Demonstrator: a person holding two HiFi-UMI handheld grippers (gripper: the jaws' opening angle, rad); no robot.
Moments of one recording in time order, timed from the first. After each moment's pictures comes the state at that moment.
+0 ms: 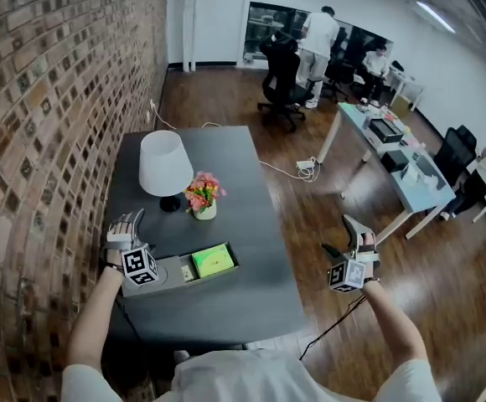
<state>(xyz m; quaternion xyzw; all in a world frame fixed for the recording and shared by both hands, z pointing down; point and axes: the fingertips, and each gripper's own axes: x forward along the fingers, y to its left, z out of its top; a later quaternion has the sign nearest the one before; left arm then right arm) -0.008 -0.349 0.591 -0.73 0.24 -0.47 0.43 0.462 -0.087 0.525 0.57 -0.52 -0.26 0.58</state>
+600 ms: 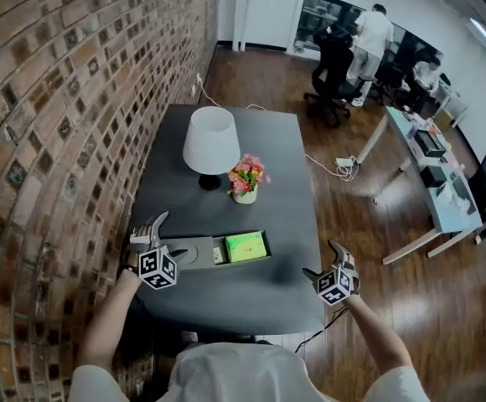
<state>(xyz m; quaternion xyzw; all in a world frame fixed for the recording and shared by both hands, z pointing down) -0.055 -0.287 0.629 -0.83 0.25 -0.41 0.29 0.339 -0.124 0.680 0.52 -0.70 -0.04 0.49</state>
